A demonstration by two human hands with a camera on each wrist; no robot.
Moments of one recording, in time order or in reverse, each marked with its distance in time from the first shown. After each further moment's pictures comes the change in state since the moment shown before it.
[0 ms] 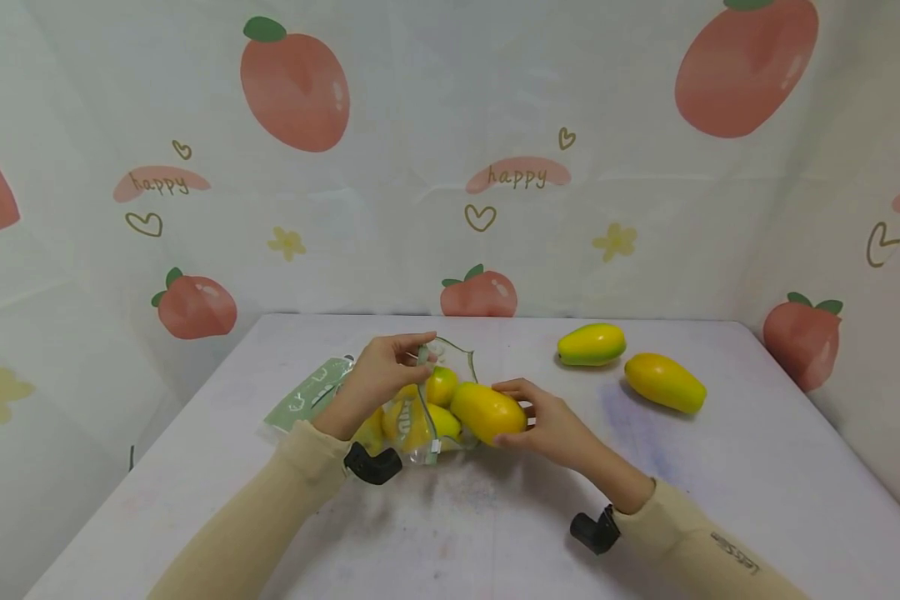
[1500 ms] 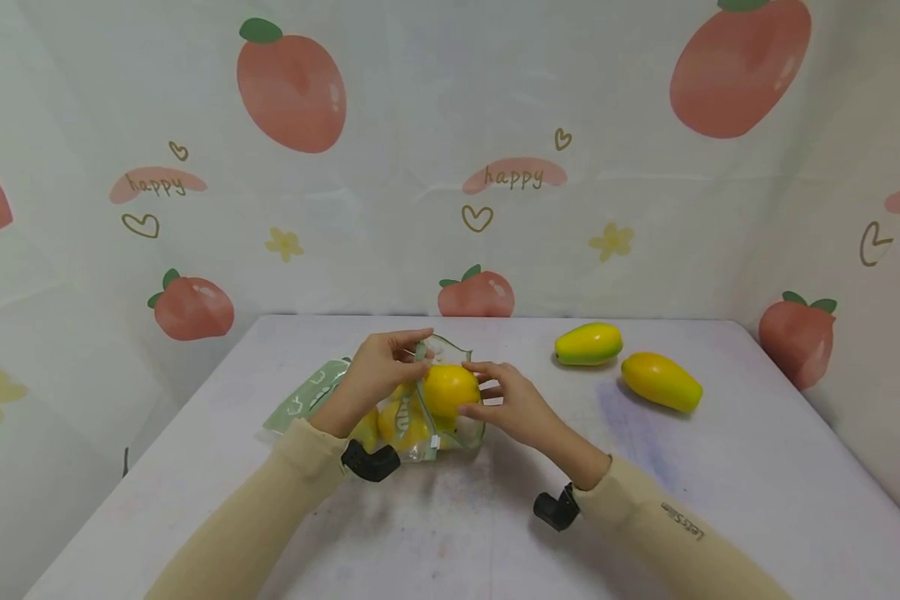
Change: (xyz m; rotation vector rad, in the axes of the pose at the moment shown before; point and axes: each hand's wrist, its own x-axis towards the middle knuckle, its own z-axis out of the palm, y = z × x) left_hand 0.002 0.007 -0.002 0.049 0.031 0.000; right_hand 0.029 -0.025 0.016 0.053 0.053 -0.016
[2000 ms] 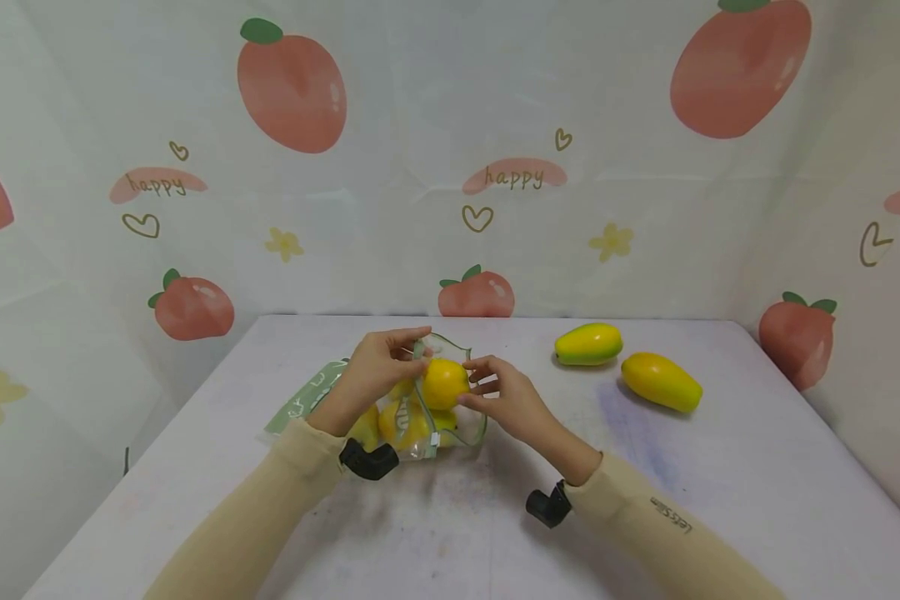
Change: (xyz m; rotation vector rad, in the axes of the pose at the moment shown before) left_hand 0.001 -0.001 -0.003 -0.037 0.000 0.001; right_hand 0.008 -0.002 0.006 0.011 0.075 0.048
